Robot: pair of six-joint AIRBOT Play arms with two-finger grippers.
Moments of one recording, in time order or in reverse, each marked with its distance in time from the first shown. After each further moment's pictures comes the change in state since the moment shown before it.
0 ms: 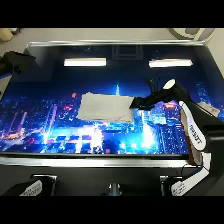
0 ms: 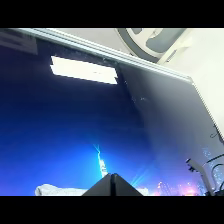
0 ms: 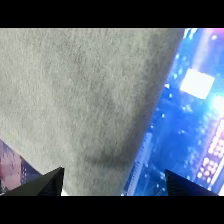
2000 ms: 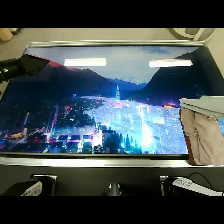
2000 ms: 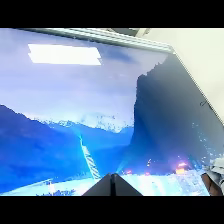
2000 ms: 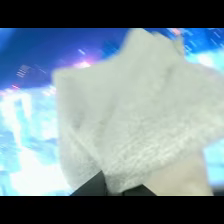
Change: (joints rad) left arm -0.114 -0.003 -0.008 0.002 -0.007 0.089; right arm -1.056 0.436 0.476 -0.287 0.622 -0.018
